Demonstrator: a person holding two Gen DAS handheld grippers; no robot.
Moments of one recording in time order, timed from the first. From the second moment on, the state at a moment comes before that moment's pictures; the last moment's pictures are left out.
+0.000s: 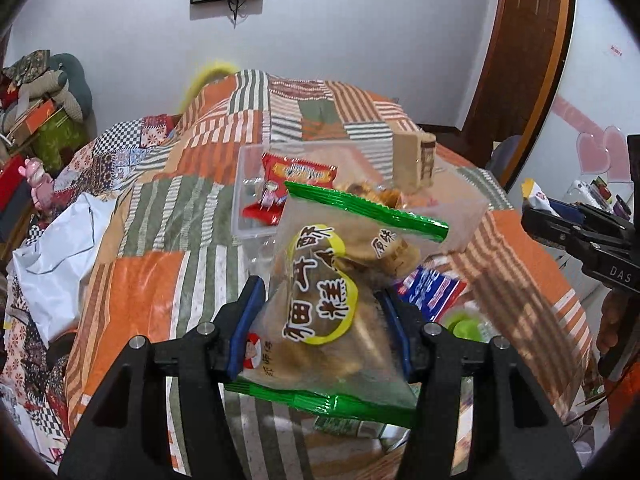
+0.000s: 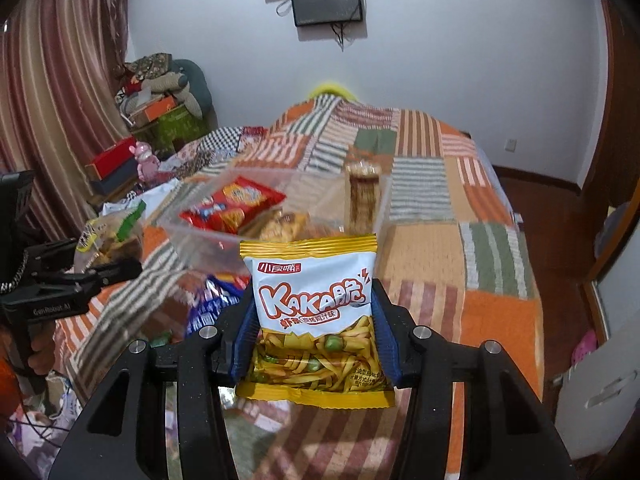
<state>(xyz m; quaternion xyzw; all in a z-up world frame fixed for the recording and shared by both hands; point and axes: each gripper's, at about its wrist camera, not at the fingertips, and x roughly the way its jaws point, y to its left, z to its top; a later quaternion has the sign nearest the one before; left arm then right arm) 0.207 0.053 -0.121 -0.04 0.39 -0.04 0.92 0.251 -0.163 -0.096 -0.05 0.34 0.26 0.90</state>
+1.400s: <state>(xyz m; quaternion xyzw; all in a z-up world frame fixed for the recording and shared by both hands) 0.350 0.048 -0.134 -0.07 0.40 -0.03 0.91 0.360 -0.101 -0.096 -0.07 0.36 0.27 0.89</state>
